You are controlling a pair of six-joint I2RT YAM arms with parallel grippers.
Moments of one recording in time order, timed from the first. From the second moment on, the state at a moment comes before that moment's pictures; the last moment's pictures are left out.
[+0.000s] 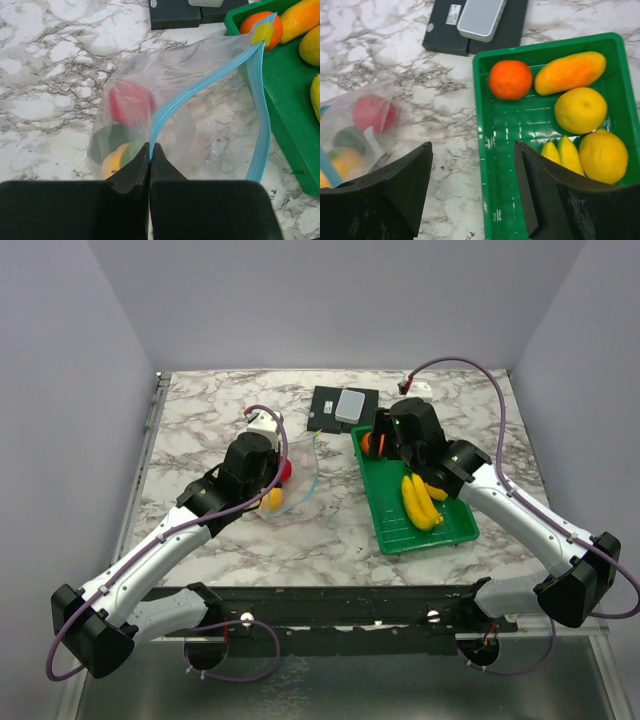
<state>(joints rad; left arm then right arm) -0.66 1.05 0.98 -0.45 -0.33 -0.25 0.72 1.33 1.29 -0.53 0.44 0.46</state>
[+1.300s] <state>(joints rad) -0.66 1.04 0.97 -0.45 -0.32 -0.25 0.29 1.61 1.11 -0.41 0.35 0.42</state>
